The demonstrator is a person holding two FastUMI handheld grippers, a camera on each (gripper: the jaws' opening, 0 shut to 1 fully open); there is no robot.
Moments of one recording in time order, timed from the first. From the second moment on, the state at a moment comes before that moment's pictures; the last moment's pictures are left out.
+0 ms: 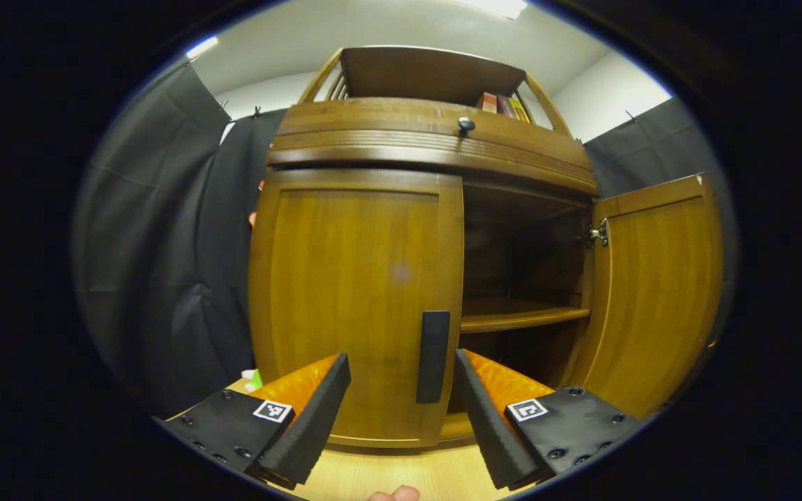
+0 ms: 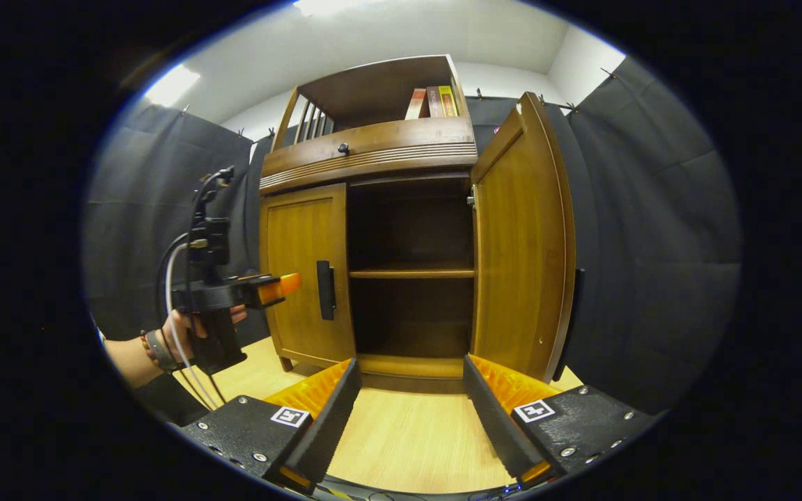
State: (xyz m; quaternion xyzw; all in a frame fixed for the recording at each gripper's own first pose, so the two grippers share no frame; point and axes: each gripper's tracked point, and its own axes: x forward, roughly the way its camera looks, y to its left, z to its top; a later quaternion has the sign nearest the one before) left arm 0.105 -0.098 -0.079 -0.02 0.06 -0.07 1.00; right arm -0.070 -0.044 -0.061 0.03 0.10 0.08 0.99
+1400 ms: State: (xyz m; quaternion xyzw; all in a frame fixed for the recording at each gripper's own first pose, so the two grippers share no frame) left arm 0.149 -0.168 -0.112 -0.03 0.10 -0.09 0.99; right arm -0.066 -0.059 -0.066 0.06 0.11 0.05 0.99
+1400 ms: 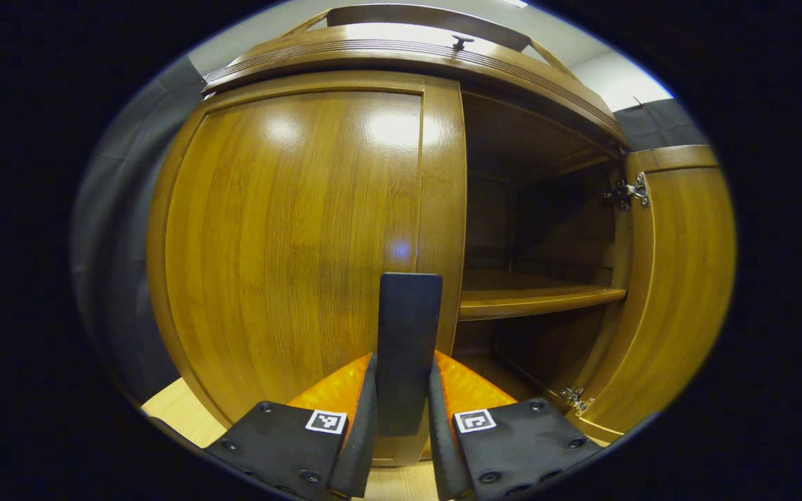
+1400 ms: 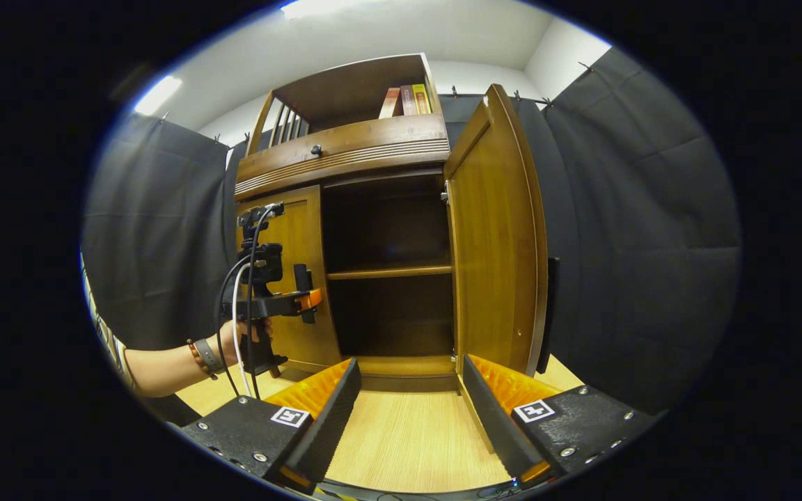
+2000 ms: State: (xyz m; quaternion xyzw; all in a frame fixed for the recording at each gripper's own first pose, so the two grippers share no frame) left arm 0.093 -0.154 -0.098 0.00 0.11 -0.11 0.99; right arm -0.077 -0.037 -0.075 0.06 0.12 0.07 0.99
